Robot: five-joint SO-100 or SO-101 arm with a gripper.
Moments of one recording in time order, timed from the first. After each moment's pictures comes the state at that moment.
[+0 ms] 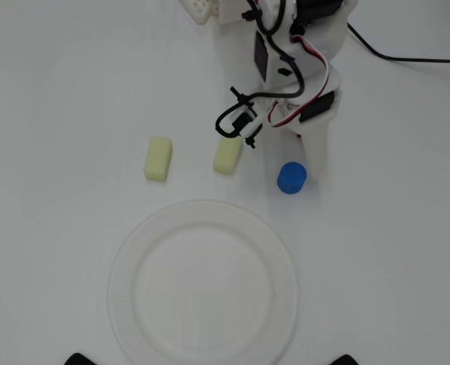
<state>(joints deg) -26.1 87.9 95.4 70.9 -4.7</state>
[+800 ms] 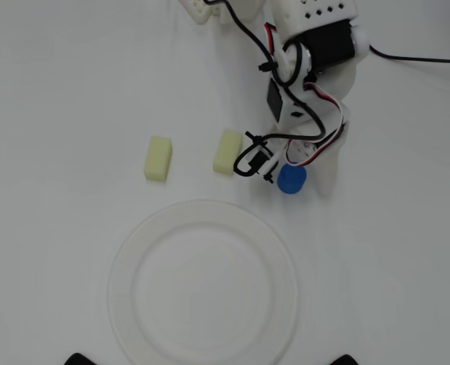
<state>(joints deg) -27.5 75.4 92.0 63.9 -14.7</state>
